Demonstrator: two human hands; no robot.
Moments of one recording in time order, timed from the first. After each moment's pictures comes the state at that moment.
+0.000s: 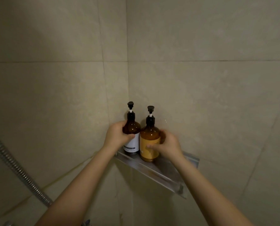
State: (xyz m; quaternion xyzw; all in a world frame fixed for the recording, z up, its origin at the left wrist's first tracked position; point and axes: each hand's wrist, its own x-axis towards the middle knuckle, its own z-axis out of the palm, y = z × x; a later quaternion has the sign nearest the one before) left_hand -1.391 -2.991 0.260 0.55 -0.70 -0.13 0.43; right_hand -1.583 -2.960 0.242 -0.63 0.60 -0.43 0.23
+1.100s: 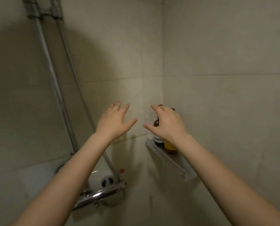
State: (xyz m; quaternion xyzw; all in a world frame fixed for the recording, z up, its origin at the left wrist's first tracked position) left_hand -1.411 -2.756 0.378 0.76 -0.58 0.20 0.20; right_hand -1.584 -2.852 0.357 -0.86 0.36 -0.36 -0.07
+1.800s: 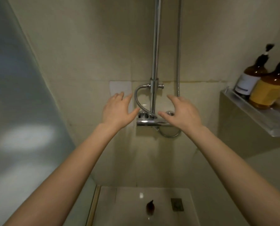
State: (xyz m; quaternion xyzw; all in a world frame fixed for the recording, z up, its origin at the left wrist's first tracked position) left_hand -1.313 -2.511 0.214 0.89 -0.40 0.14 0.17; right_hand -1.457 -2.686 0.211 -0.94 0.24 -0.24 0.06
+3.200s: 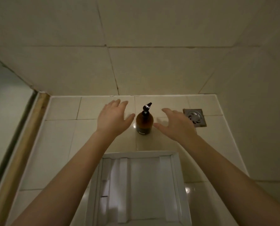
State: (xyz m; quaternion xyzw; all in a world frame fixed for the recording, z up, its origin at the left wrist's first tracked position) left_hand -1.335 -2.566 -0.747 0.92 -0.38 -0.06 0.09; right_hand -1.486 -2.732 -0.765 -0.94 0.32 0.02 0.15
